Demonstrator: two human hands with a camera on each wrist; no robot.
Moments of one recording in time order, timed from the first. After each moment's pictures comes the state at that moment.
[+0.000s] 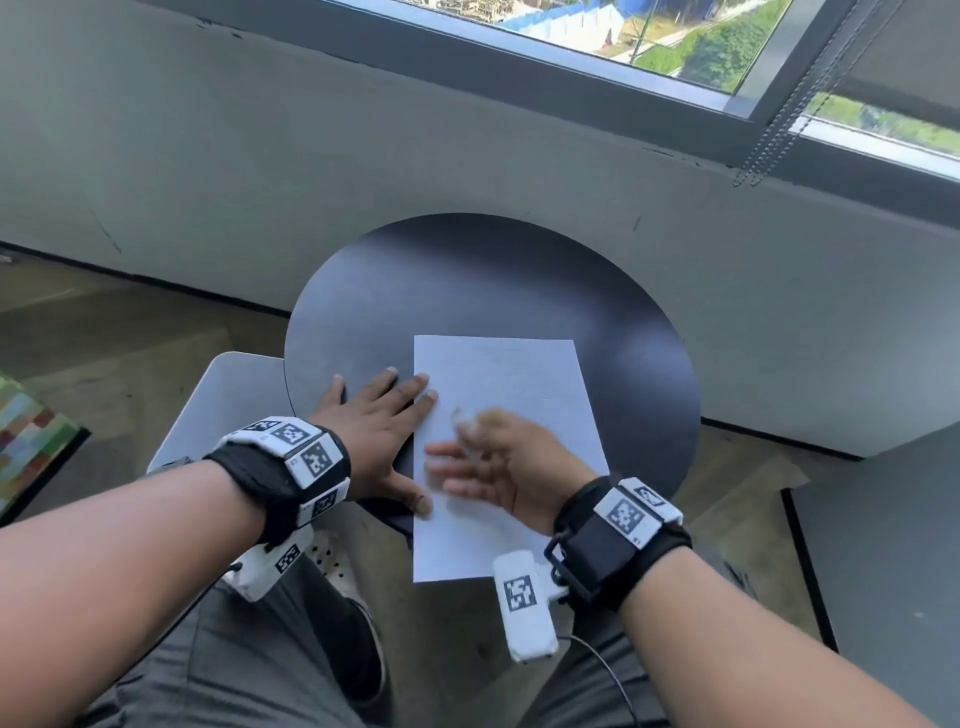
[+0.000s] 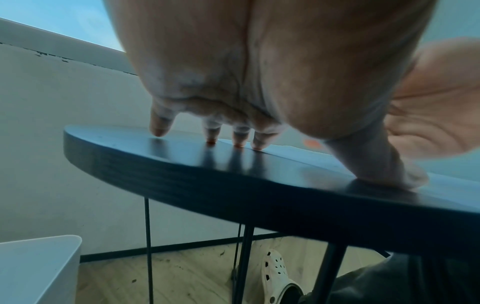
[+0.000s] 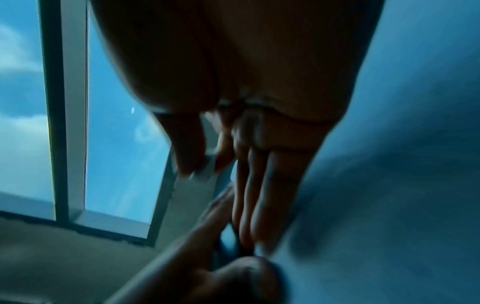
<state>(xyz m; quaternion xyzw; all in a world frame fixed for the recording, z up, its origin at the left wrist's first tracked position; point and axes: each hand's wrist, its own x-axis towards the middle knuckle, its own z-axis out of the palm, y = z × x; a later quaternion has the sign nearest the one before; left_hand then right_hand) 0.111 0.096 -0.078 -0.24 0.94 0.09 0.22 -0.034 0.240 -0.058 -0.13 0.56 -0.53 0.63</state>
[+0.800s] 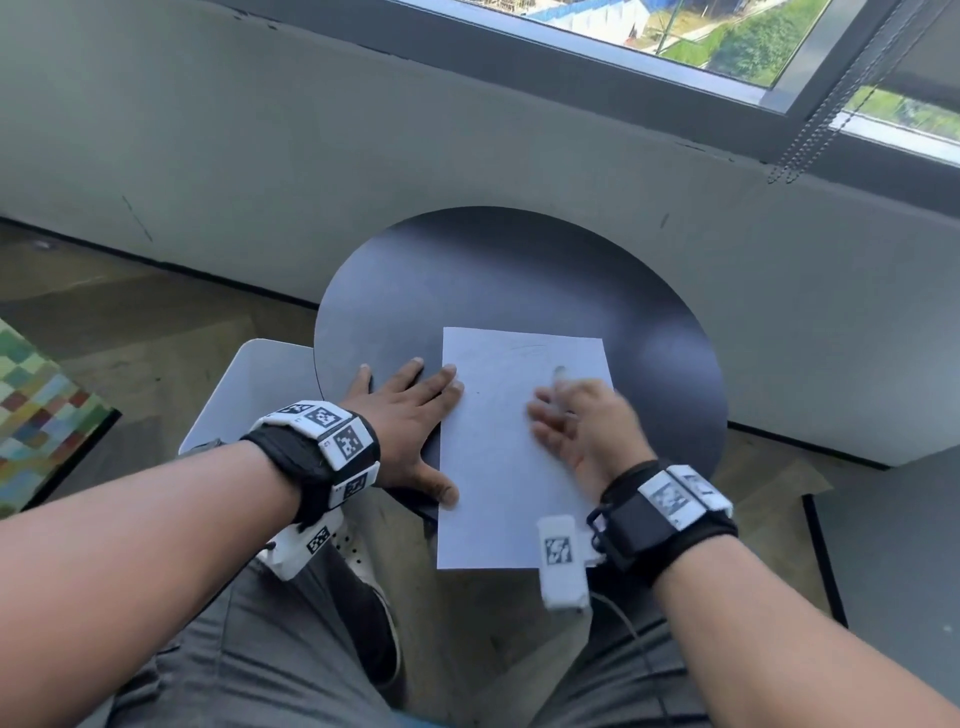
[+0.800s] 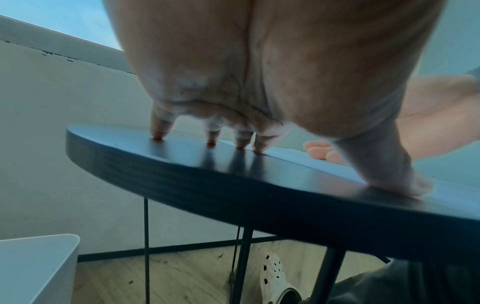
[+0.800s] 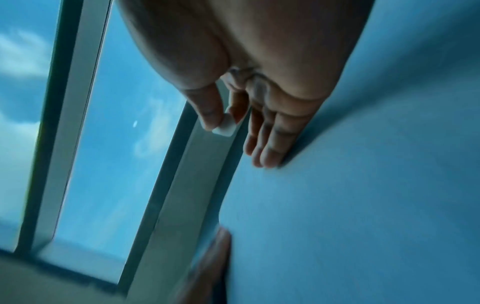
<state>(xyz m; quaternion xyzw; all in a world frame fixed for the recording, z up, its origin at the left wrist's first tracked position) 0.114 0.095 -0.078 -0.24 0.94 0.12 0.22 -0.060 0.239 -0.058 -0.05 0.64 -0.63 0.44</state>
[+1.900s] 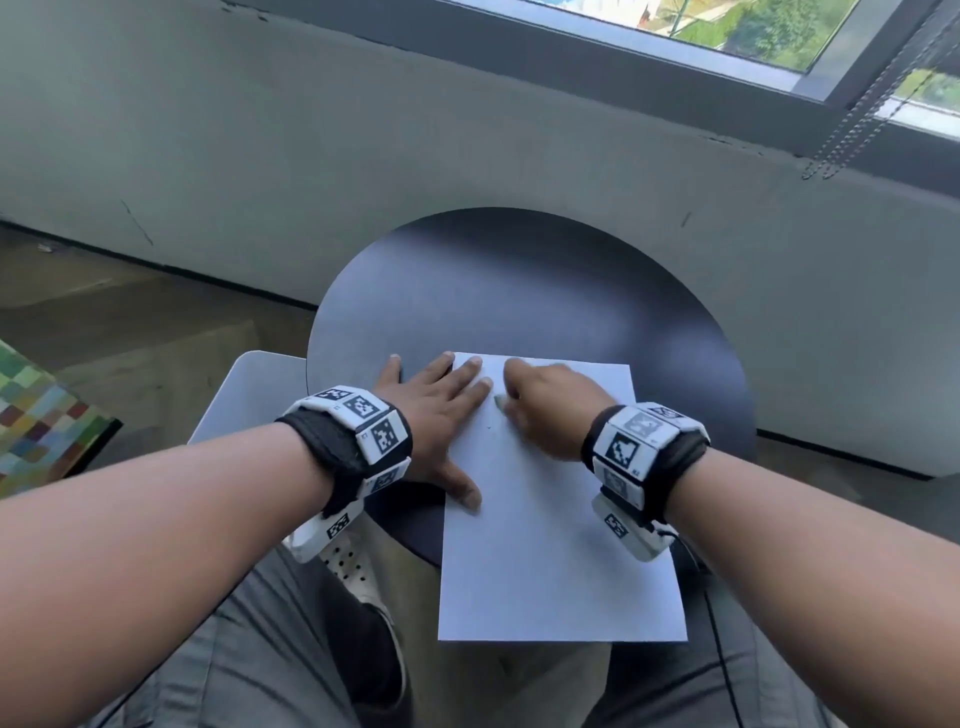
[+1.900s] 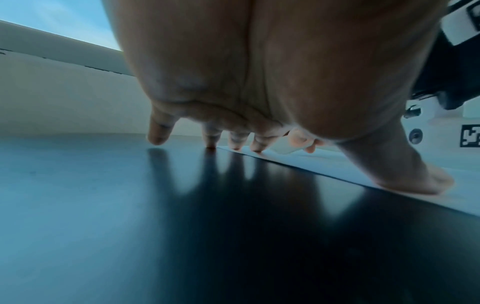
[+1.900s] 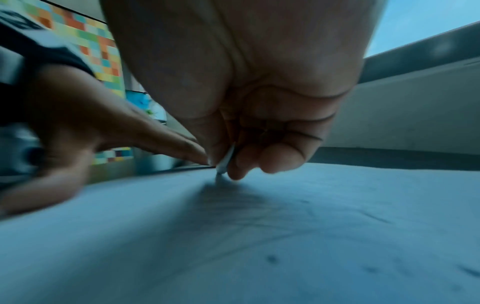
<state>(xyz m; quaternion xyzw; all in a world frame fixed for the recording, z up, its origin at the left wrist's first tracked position) 0.070 0.072 -0.079 -0.21 0.95 0.10 0.21 -0.086 0.174 -0.052 -0.61 0.78 0.02 0.16</state>
